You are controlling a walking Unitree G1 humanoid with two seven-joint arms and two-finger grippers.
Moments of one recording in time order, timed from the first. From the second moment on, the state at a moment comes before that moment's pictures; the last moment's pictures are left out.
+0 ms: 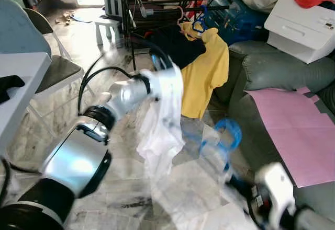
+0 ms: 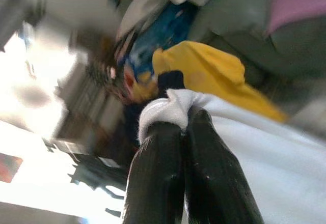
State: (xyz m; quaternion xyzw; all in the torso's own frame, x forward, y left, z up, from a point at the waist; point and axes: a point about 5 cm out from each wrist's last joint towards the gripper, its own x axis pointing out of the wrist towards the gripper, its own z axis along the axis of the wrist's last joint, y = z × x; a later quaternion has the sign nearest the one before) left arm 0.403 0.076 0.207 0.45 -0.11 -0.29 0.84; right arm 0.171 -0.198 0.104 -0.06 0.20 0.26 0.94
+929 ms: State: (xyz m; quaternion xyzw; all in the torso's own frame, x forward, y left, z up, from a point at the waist) left arm 0.351 0.090 0.079 0.00 0.11 -0.29 0.95; right arm 0.209 -0.191 0.108 0.00 0.08 -0.05 1.00
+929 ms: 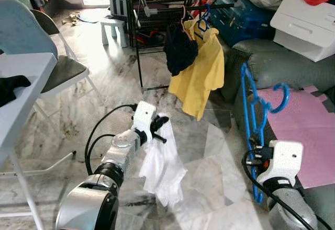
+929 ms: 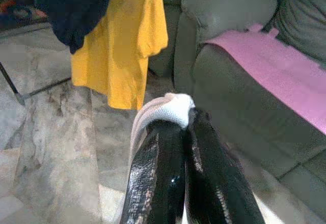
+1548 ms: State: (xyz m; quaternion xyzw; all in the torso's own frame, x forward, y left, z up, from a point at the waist) left arm 0.350 0.082 0.084 0.00 0.11 -0.31 0.95; right arm 0.210 -0.192 0.098 -0.01 0.10 -0.06 0.99
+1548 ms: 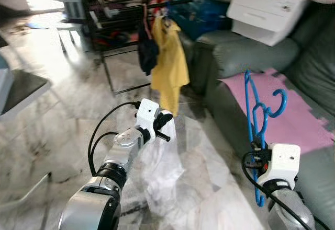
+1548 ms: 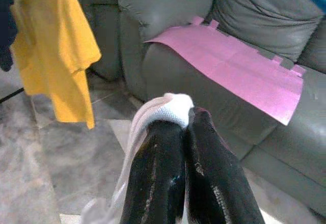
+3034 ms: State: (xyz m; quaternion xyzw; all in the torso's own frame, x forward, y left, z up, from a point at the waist) left arm 0.365 0.087 0.151 0.47 -0.06 -0.49 0.73; right arm 0.203 -0.205 0.079 -0.09 0.19 0.06 0.97
